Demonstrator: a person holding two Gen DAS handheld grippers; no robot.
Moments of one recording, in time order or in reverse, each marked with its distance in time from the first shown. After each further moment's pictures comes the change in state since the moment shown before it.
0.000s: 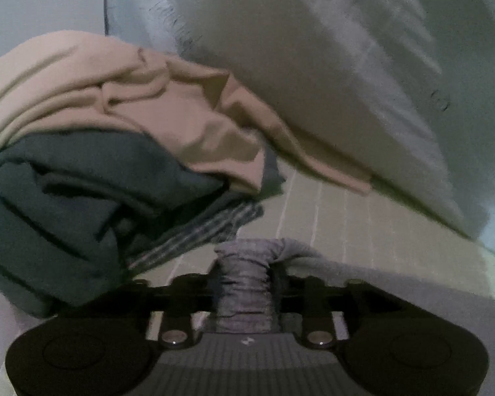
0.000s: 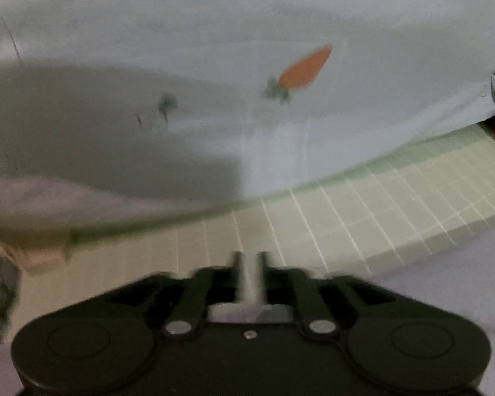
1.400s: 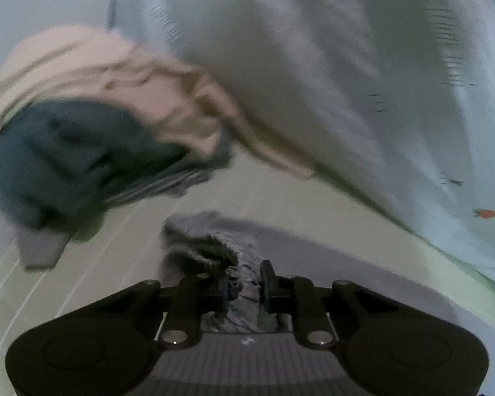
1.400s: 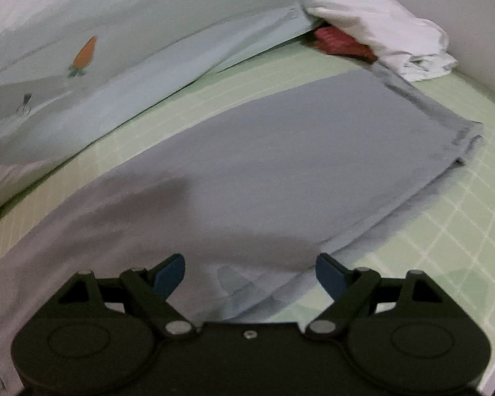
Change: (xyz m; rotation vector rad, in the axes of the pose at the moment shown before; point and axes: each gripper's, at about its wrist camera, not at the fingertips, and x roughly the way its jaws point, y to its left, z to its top) left arm -0.086 -0.056 -0.030 -0.067 -0.032 -0.122; right arm -0.136 -0.167 -0.139 0.286 0.036 -0.227
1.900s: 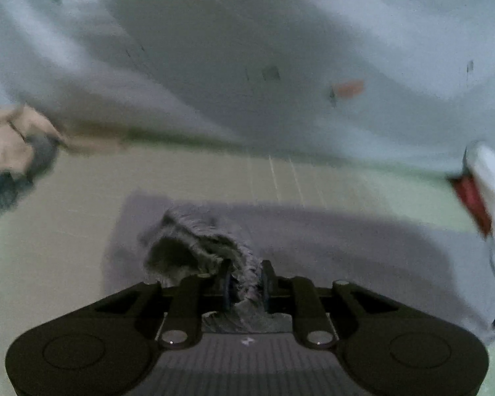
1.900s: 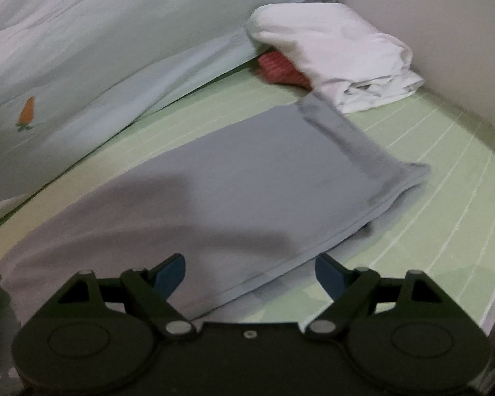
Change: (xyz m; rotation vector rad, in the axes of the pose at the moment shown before) left arm 0.014 -0.230 -0.112 0.345 0.115 -0.105; right arm -0.002 -0.134 0.061 -0.021 -0.031 -0.013
